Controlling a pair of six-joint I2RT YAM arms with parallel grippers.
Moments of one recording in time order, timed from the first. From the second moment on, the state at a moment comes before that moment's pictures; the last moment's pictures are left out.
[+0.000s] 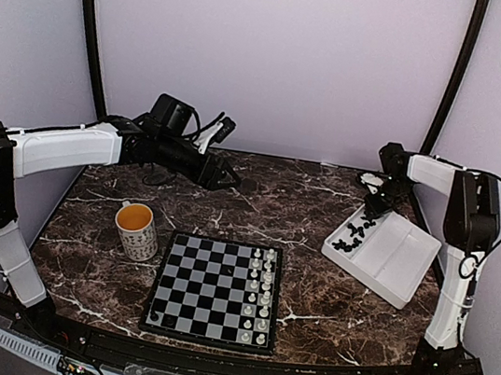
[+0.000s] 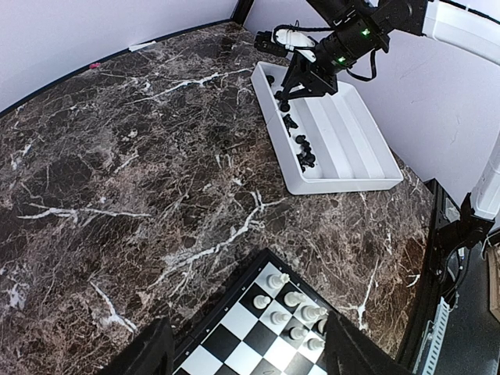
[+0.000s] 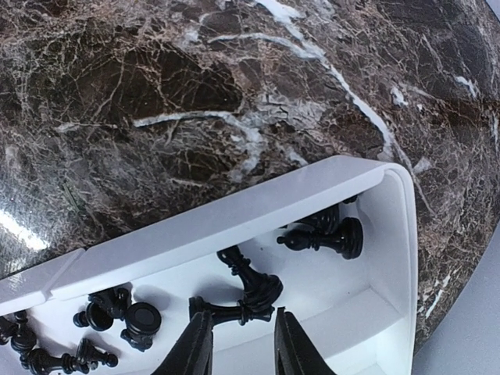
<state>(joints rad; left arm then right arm) -0.61 1.68 1.36 -0.31 0.46 -0.13 0.13 2.13 1.71 -0.86 0.03 -0.45</state>
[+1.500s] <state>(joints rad) -0.62 1.68 1.36 -0.28 0.50 -0.17 0.10 2.24 1.80 -0.91 -0.02 -0.55</state>
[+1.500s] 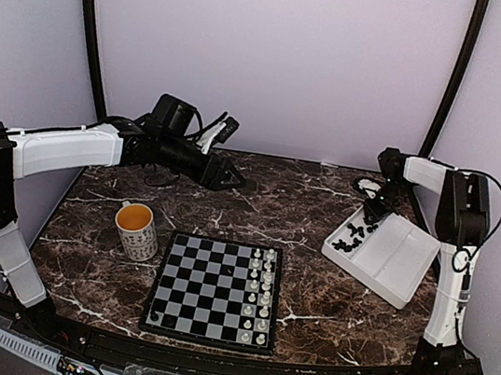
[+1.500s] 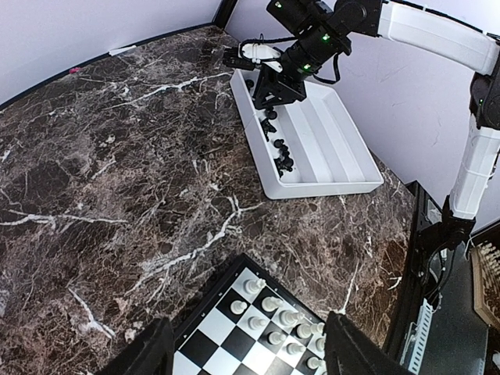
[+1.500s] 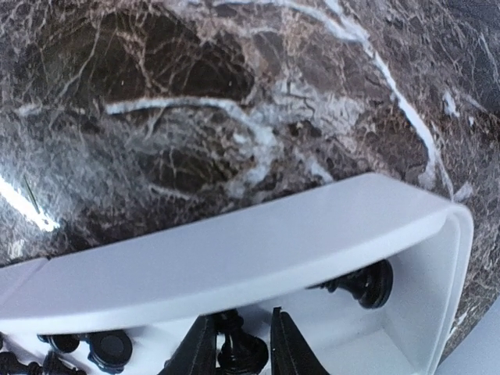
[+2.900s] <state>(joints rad) -0.63 1.69 1.36 -0.23 0.53 -0.23 0.16 1.79 1.61 -0.94 -0.32 -0.50</state>
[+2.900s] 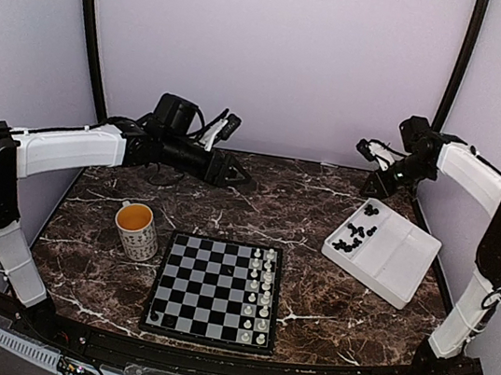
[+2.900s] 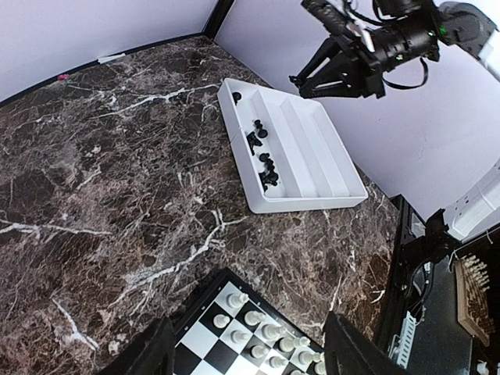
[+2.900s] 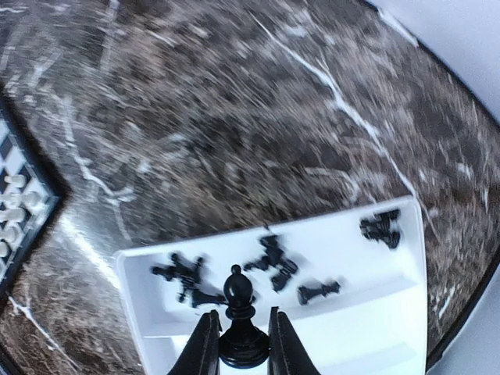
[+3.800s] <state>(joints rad) -0.68 1.80 1.37 0.12 0.78 -0.58 0.66 1.79 1.70 -0.89 -0.63 -0.52</state>
